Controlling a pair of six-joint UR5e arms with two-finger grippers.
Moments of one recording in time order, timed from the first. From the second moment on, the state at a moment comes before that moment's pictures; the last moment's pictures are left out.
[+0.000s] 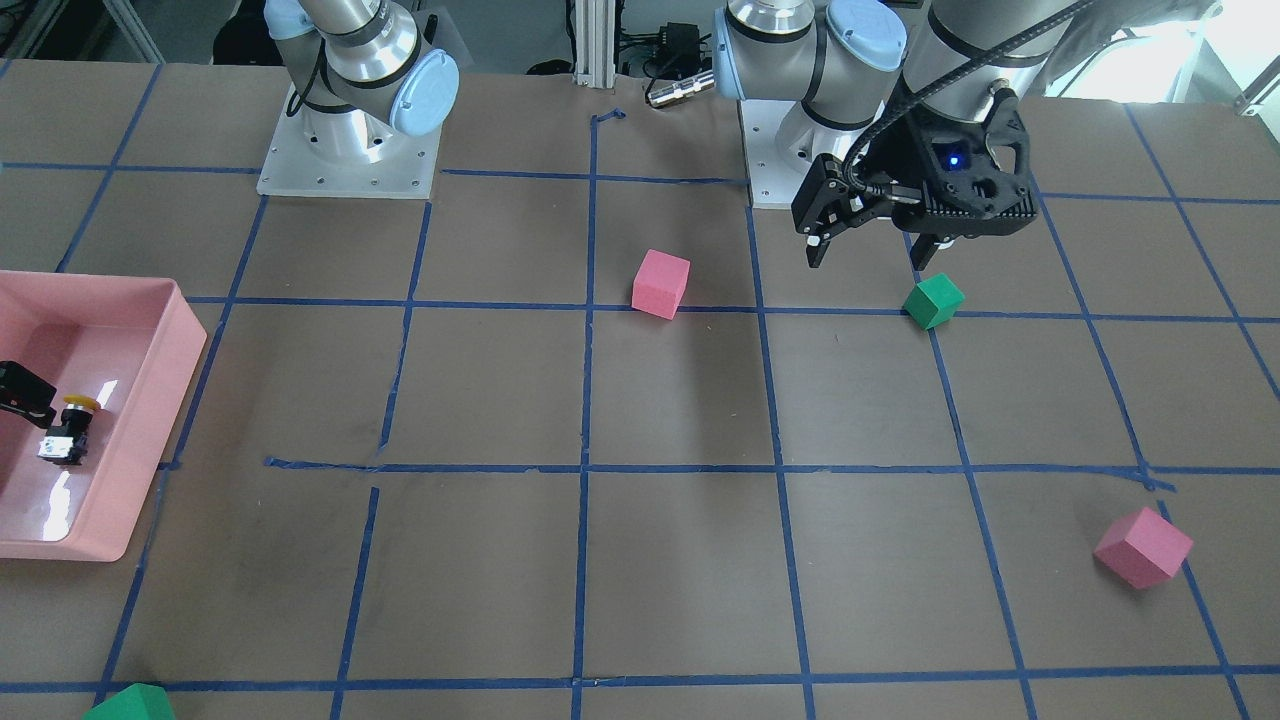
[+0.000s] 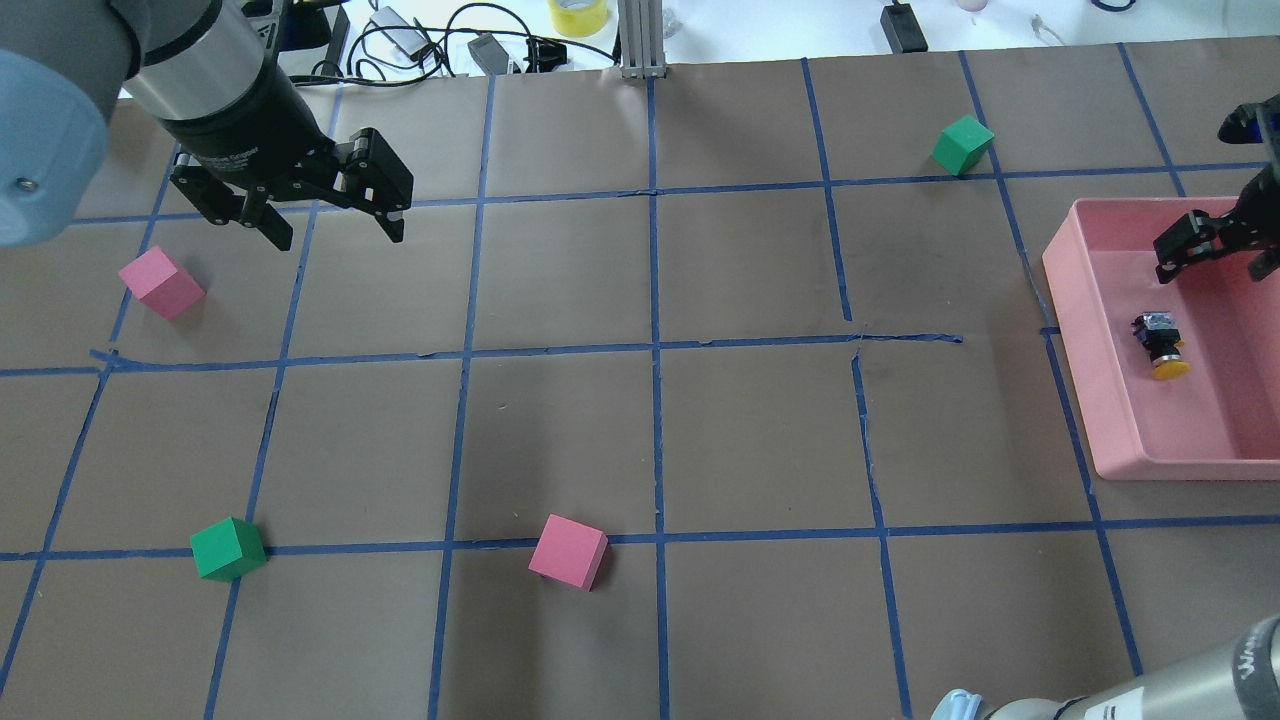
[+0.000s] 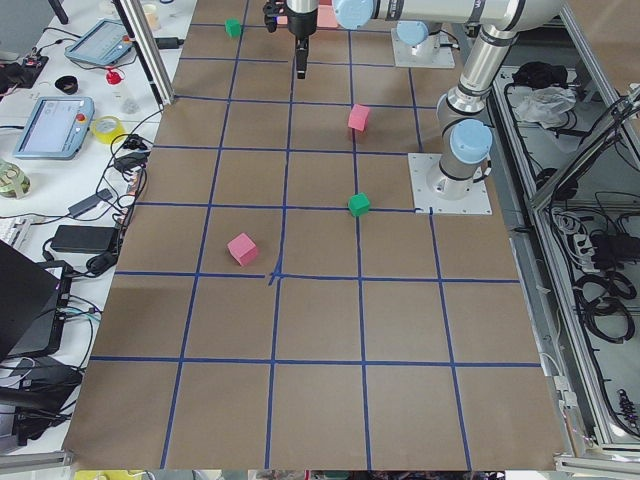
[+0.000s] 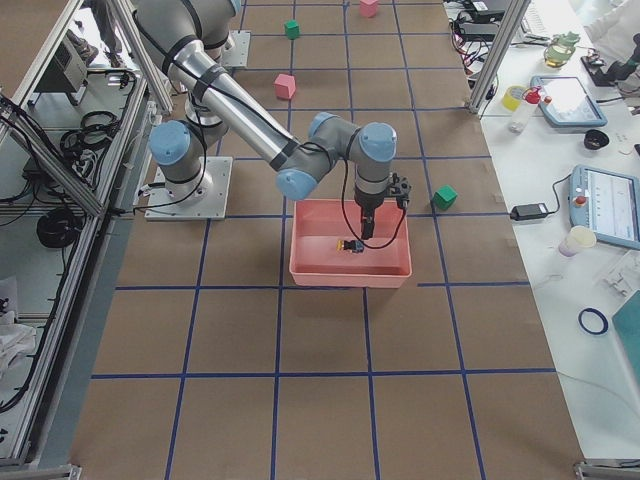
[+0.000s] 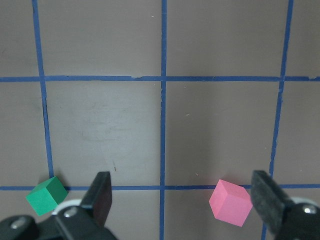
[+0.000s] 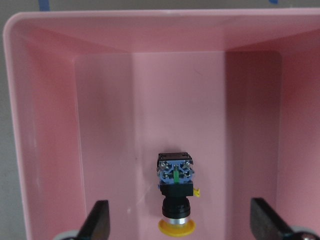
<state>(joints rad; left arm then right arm) -1.57 -1.56 -1.57 -1.55 1.55 -0.02 0.97 -1.26 1.78 -2.14 -1.59 -0.54</state>
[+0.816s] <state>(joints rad) -1.57 -1.56 -1.57 -1.54 1.54 -0.05 0.96 -1.17 1.81 -2.25 -1.57 -0.56</state>
